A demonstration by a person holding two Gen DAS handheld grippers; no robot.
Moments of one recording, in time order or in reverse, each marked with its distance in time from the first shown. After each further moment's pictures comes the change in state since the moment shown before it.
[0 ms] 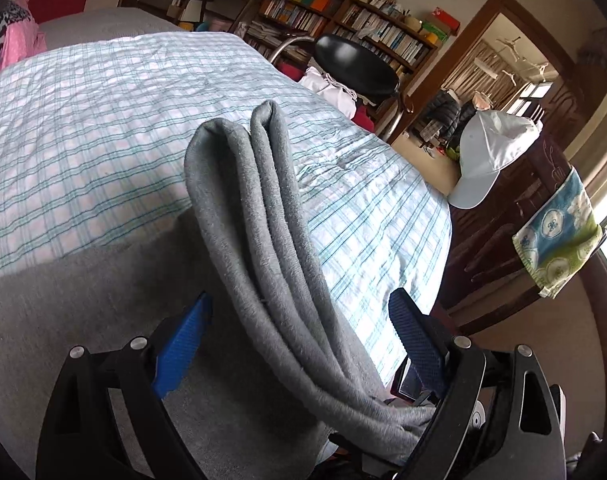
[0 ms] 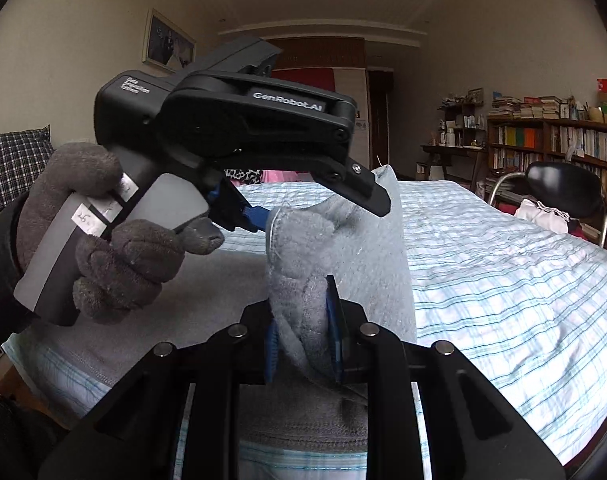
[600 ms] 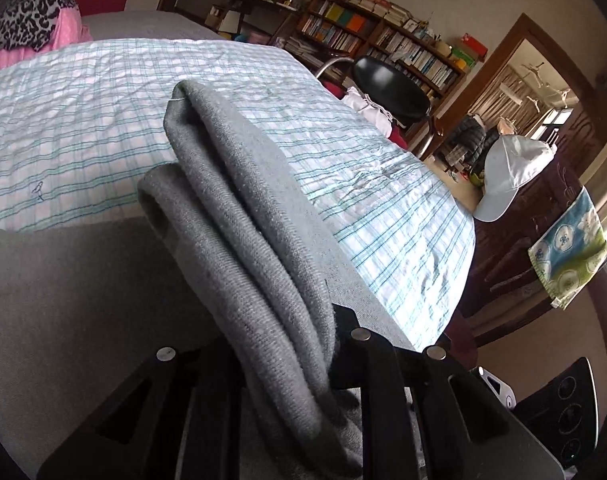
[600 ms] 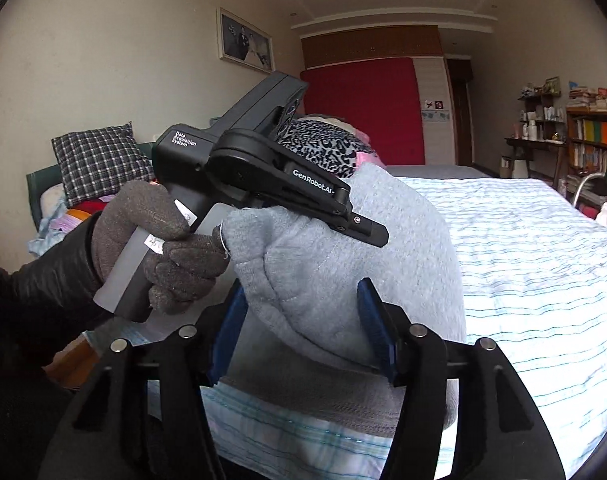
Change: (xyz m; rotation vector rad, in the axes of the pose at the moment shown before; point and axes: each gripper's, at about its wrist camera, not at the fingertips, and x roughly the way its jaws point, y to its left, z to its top) left arm -0.069 0.050 -0.047 -0.070 -0.097 0.104; right arm -0.017 0.028 0.005 0.004 0.041 0.359
